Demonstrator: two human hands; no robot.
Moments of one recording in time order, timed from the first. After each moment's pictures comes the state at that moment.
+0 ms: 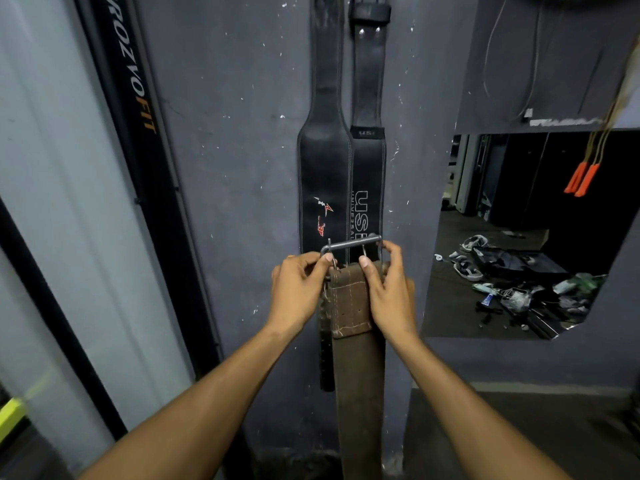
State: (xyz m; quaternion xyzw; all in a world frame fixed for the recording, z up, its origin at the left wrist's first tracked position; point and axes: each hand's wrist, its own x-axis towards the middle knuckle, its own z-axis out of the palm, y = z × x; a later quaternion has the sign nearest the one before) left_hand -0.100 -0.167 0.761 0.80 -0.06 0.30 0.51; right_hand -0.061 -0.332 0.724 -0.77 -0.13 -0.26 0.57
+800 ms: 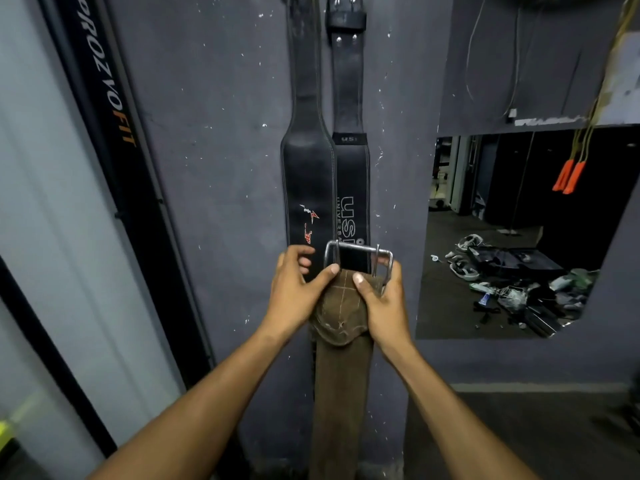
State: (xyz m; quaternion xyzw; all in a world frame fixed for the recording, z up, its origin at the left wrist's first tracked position) left_hand -0.087 -0.188 0.771 0.82 -0.03 0.25 0.51; right_hand -0.063 -0.343 0.719 -0.61 -0.14 -0.19 0.75
